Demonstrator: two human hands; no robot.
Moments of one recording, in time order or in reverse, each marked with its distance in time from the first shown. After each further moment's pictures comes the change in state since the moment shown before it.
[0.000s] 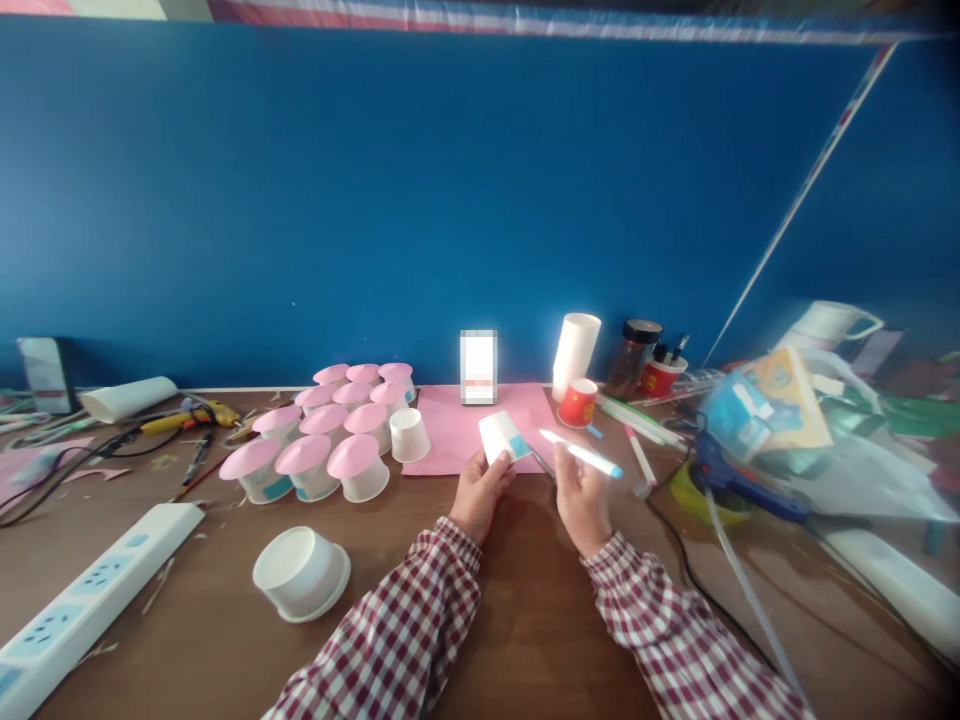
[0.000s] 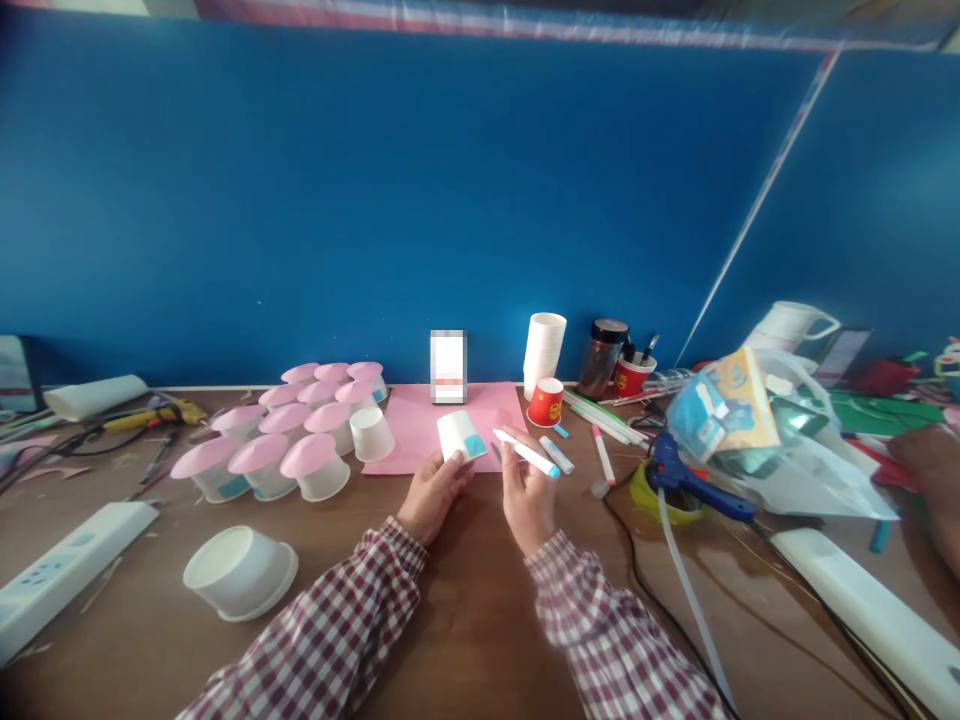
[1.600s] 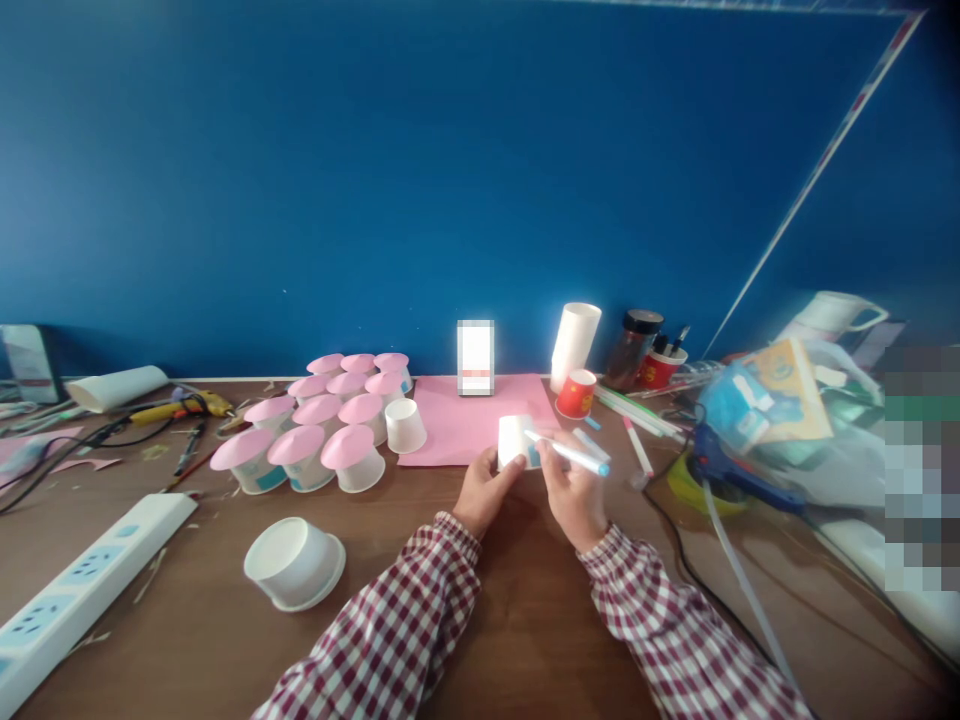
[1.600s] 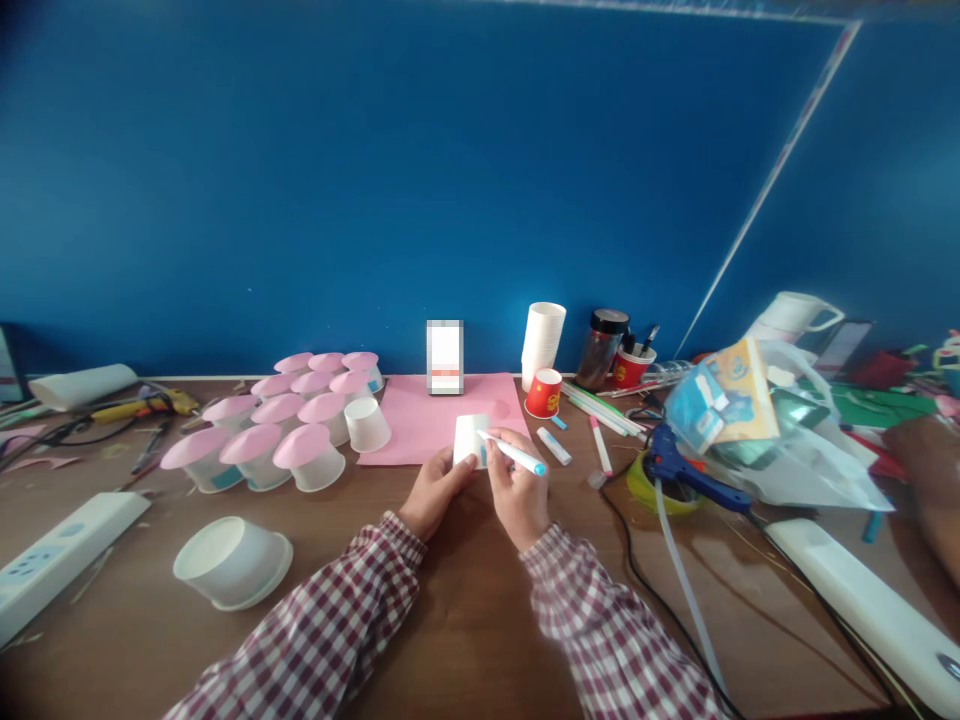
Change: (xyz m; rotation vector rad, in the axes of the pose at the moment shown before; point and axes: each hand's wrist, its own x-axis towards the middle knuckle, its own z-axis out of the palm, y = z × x) left_hand -0.002 -0.005 -0.003 0.484 -0.196 0.128; right_hand 0.000 -0.008 -0.003 -0.115 -0.063 -0.115
